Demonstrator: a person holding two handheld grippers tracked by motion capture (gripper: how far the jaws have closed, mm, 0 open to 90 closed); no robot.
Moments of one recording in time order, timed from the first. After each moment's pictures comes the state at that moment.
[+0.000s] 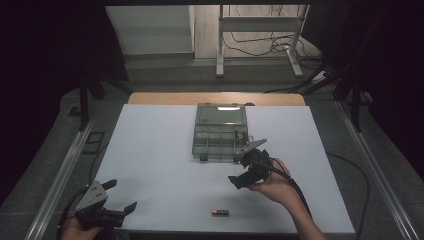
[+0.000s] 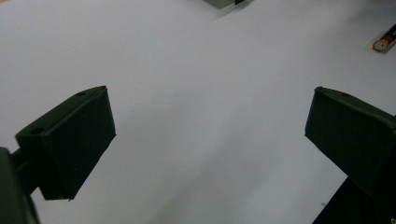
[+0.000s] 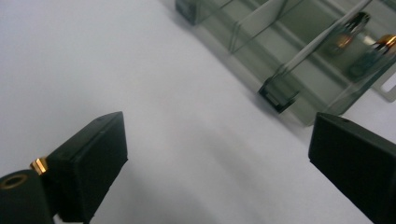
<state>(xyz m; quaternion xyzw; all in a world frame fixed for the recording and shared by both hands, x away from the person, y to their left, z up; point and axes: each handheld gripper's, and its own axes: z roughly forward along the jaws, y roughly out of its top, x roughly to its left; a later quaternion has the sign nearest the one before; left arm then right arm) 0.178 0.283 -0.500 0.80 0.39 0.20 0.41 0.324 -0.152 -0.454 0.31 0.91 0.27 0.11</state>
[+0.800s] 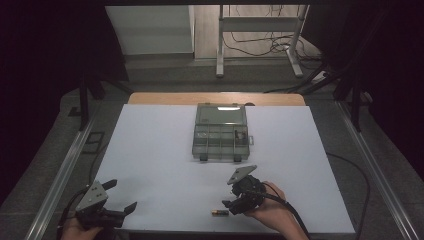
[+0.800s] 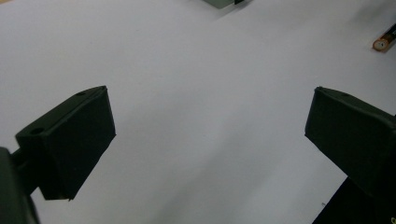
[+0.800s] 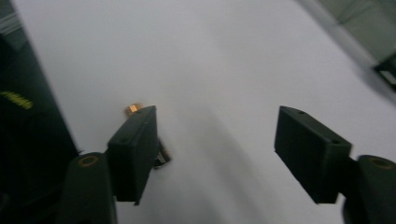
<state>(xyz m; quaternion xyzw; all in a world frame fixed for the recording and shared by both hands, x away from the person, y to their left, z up) 0.178 0.283 -0.500 0.80 0.39 0.21 0.41 0.263 -0.135 -0.472 0.24 0.93 0.26 0.07</state>
